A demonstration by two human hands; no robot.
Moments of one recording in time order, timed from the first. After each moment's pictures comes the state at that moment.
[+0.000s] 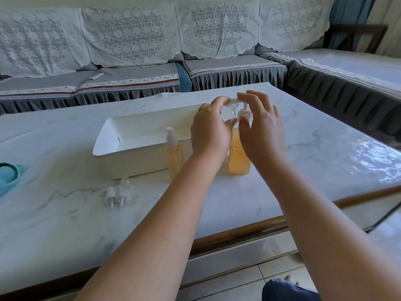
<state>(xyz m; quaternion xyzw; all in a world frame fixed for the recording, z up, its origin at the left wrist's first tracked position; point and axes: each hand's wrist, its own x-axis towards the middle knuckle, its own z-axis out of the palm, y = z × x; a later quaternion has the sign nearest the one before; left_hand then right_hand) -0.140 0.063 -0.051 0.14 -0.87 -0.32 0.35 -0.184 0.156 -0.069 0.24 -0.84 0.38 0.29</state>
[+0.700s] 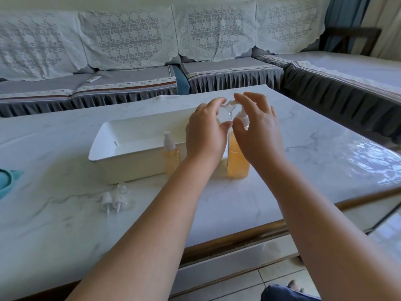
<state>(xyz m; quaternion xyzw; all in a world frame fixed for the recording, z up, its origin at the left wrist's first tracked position) -0.141 0.055 -0.051 0.11 -0.88 -0.31 0.36 -0.186 0.157 -0.064 0.26 -0.84 0.40 0.27</state>
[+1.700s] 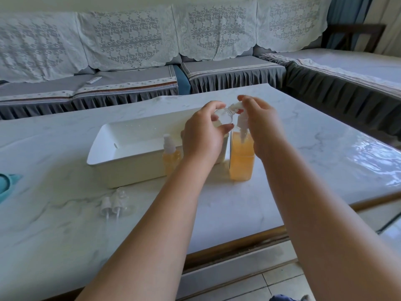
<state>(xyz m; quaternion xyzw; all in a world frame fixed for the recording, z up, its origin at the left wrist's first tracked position) -0.143 0.047 -0.052 0.14 -0.86 -0.38 0.31 -0.211 0.141 -0.045 0.09 -0.67 0.73 -0.02</state>
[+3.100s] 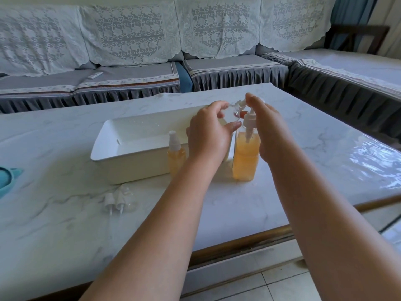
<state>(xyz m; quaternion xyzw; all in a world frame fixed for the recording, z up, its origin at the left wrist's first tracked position) -0.144 0.045 -0.053 0.14 -0.85 -0.38 0.33 -0.203 0.143 -0.043 0.08 -0.67 0.74 -0.07</state>
